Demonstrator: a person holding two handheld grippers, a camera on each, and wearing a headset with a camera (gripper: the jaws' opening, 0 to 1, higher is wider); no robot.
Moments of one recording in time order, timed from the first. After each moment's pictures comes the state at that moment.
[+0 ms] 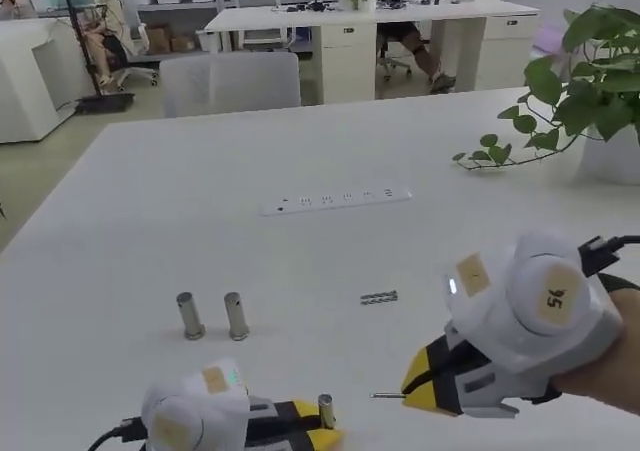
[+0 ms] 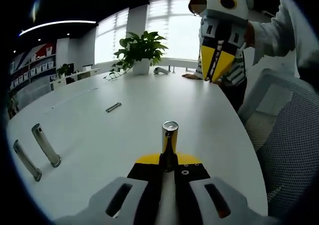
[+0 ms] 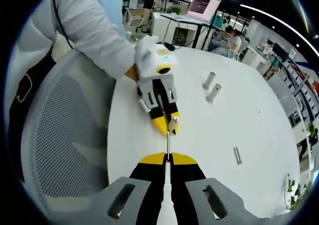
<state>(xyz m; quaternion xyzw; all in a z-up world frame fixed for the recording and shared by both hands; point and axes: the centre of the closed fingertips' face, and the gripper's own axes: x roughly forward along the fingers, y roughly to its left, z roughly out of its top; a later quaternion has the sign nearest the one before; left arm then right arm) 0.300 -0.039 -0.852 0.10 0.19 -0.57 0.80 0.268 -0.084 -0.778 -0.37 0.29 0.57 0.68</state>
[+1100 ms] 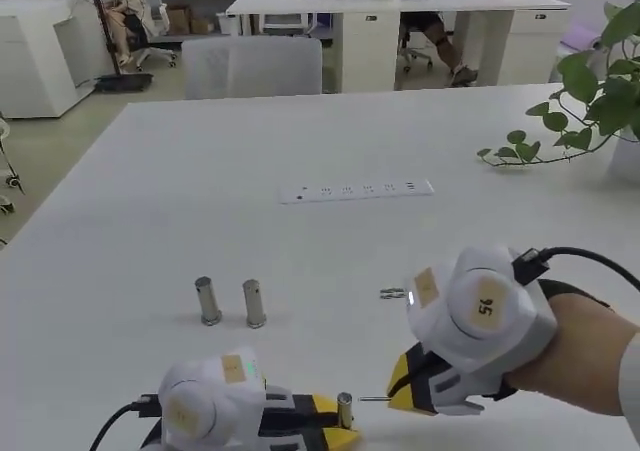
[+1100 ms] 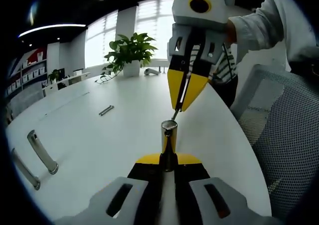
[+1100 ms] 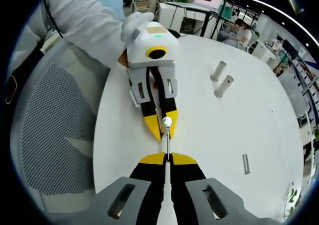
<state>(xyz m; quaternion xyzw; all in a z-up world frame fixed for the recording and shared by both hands) 0.298 -0.040 -0.853 0.11 0.18 -0.59 0.78 0.291 -0.061 -0.813 -0.38 0.32 0.58 0.65</state>
